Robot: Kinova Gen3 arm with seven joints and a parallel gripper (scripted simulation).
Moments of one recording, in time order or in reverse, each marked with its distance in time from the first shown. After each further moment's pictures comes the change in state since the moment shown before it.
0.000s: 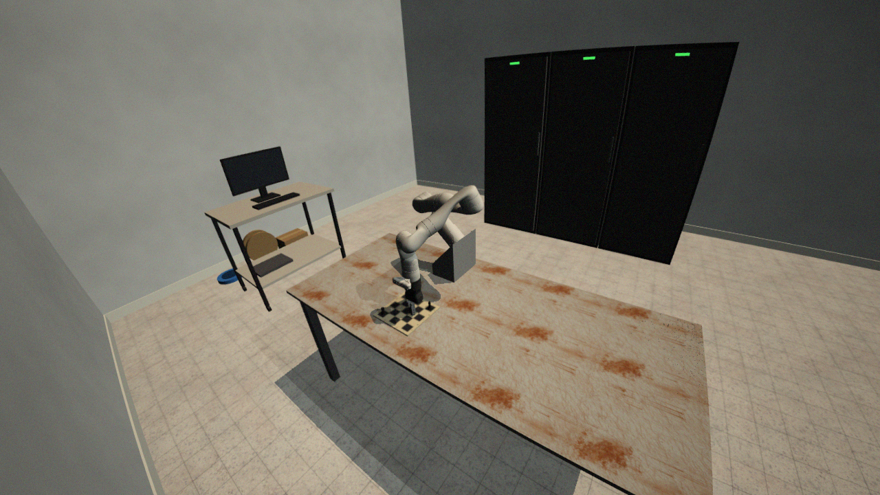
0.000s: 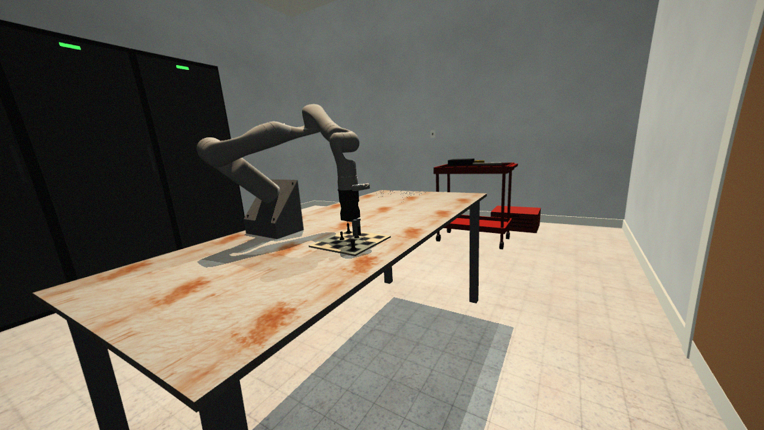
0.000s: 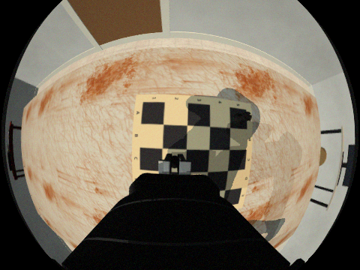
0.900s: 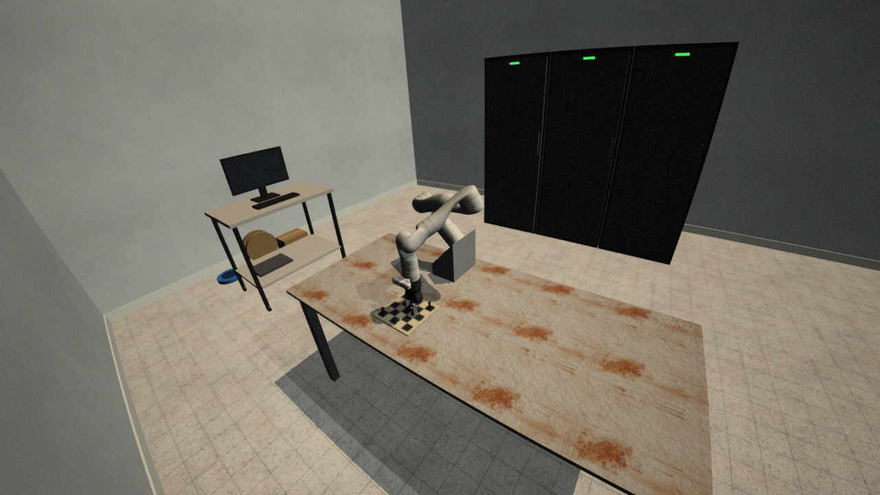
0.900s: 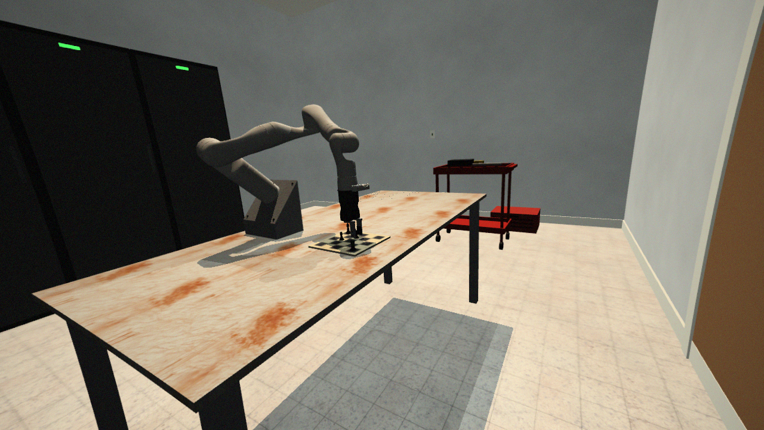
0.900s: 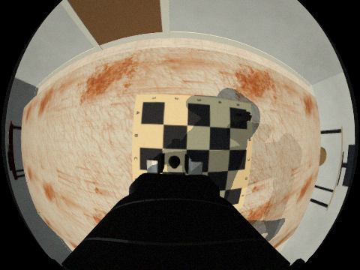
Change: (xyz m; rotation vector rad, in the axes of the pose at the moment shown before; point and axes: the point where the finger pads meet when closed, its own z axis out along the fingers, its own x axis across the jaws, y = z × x) arm 0.000 0.000 0.000 0.000 0.000 0.000
